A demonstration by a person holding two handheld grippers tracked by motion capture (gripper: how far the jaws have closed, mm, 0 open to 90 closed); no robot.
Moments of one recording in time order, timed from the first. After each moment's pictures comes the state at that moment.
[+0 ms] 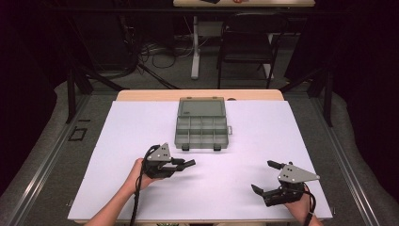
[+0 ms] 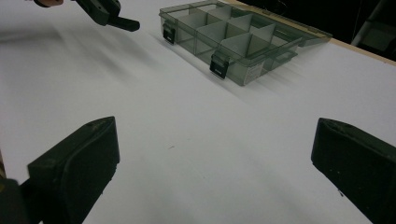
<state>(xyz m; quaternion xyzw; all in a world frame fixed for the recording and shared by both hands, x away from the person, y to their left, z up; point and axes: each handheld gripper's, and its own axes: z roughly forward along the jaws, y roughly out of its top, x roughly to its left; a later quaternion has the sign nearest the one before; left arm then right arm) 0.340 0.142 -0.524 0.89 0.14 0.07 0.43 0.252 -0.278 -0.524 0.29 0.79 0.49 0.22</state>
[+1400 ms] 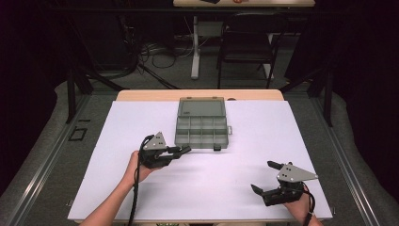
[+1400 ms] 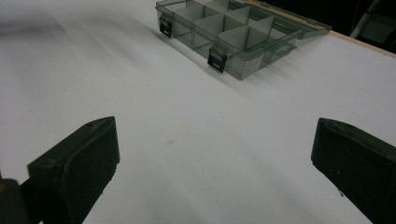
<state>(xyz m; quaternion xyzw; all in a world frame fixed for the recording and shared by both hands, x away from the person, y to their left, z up) 0.360 0.151 -0.509 0.87 0.20 0.11 0.44 0.253 -0.276 -0.525 0.30 0.80 0.48 0.22</state>
